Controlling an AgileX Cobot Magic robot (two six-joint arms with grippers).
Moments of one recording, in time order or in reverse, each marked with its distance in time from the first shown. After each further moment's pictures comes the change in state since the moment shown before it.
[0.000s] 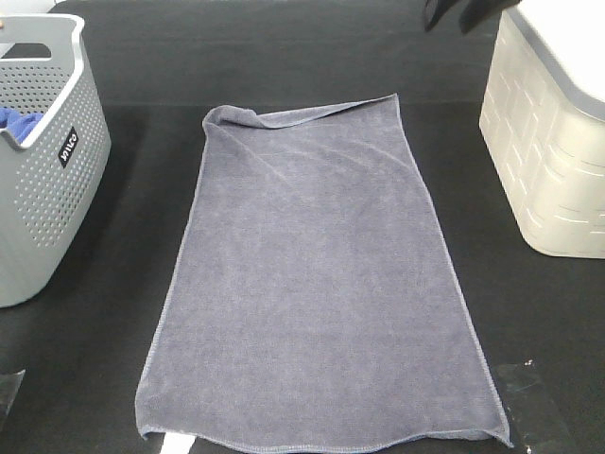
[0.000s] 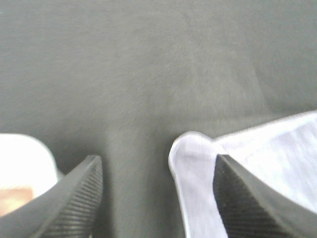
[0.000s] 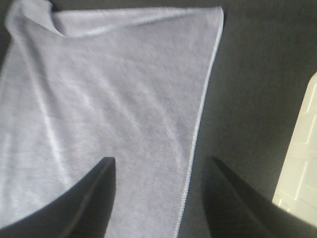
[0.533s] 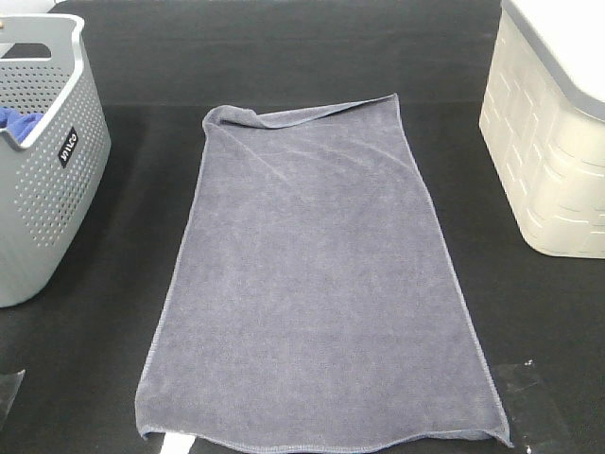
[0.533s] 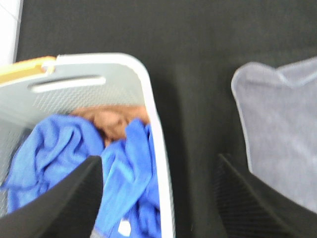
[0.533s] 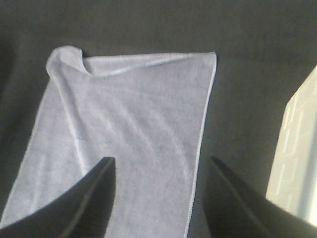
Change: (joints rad) left arm 0.000 -0.194 0.208 0.119 0.156 0.027; right arm 0.000 -0.160 0.002 -0.003 0.000 0.052
